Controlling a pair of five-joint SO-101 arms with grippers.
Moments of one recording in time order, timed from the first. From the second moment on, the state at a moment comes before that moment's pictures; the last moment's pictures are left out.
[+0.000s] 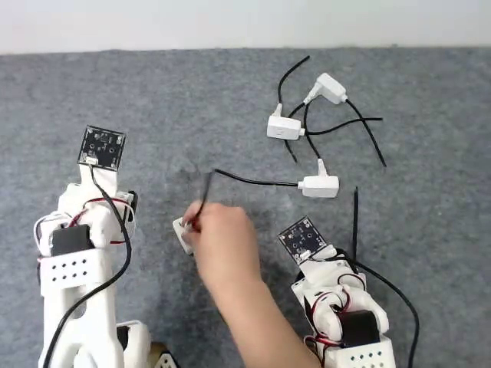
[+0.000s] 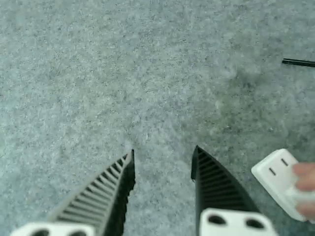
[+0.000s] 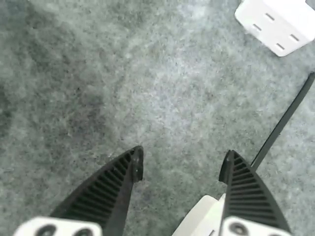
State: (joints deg) left arm -16.4 -42.7 54.9 51.1 -13.9; right arm -12.8 -104.5 95.6 74.9 24.4
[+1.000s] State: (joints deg) left arm -16.4 -53.4 58.0 51.1 -13.9; right arm -12.5 -103.5 95.6 75.0 24.4
